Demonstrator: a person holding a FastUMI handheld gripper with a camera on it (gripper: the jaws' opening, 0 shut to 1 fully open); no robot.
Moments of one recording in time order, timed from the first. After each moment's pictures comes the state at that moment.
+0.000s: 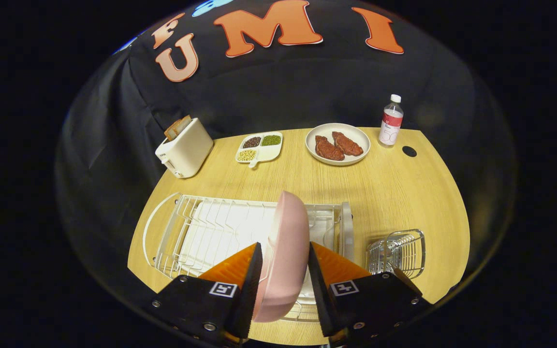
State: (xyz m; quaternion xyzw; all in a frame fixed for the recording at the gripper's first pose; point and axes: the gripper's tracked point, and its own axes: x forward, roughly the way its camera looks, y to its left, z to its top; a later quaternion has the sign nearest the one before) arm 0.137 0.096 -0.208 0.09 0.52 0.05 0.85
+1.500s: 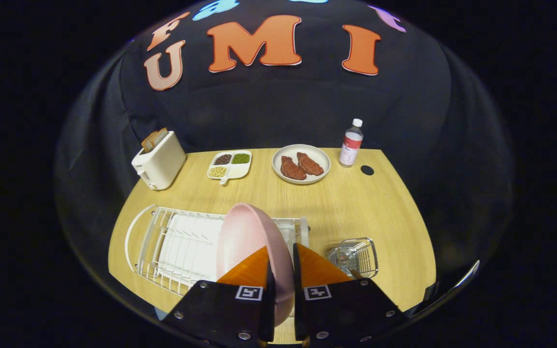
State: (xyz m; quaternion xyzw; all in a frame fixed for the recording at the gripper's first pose) arm 0.137 0.053 -0.153 0.05 0.48 -0.03 0.88
